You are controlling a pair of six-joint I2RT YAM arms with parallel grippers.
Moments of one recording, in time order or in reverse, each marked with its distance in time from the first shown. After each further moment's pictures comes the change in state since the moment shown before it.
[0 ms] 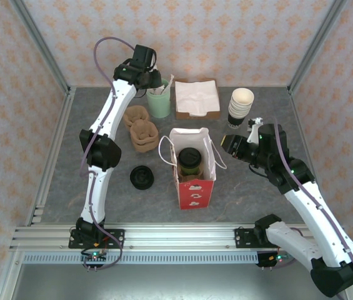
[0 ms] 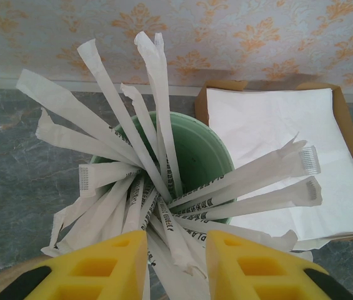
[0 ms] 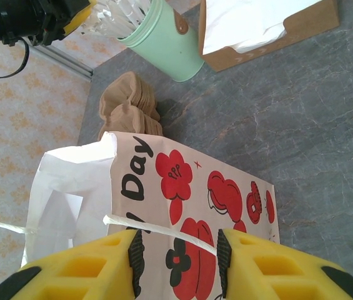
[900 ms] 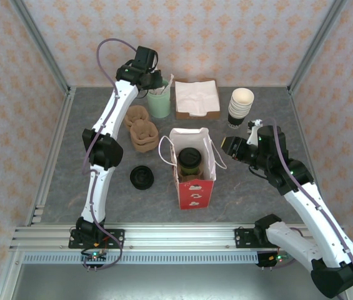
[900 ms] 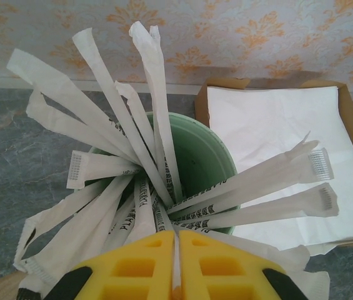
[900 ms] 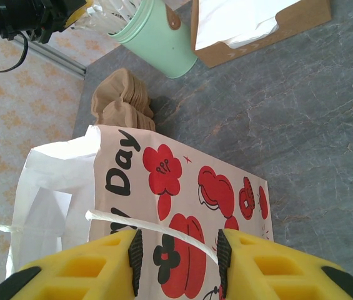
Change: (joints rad) left arm -0.002 0.042 0.034 0.002 -0.001 0.001; right arm 0.002 -0.010 -0.022 0.000 0.010 0.000
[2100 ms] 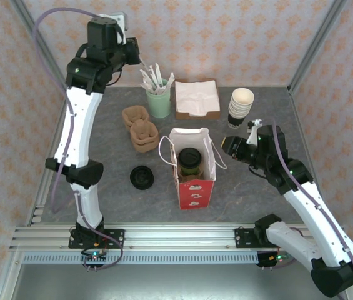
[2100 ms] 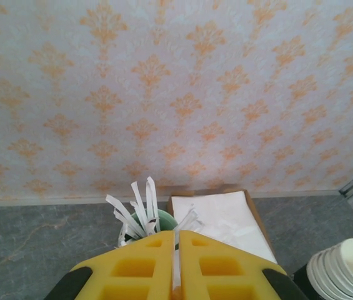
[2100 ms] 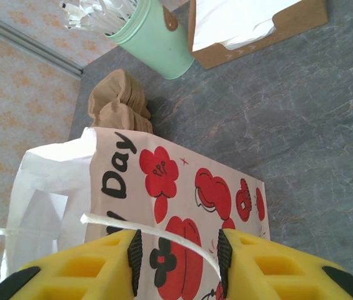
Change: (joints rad) left arm -0.004 -0.462 0.027 -0.037 -0.034 0.075; right arm 0.000 0.014 0.005 0.000 0.023 -0.013
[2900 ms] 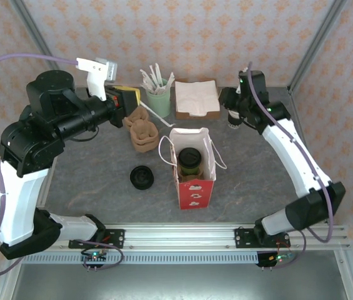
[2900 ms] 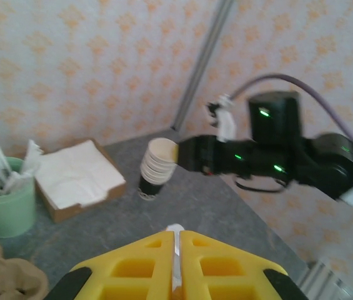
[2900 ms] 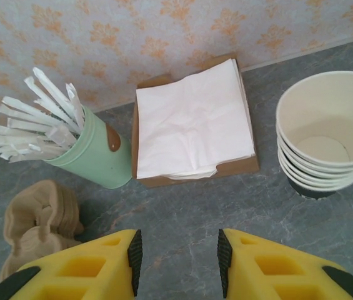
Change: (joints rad) left arm -0.327 -0.649 -0.534 -0.018 0.224 -0.039; right arm -0.051 0.631 0.624 -0.034 0.262 -0.198
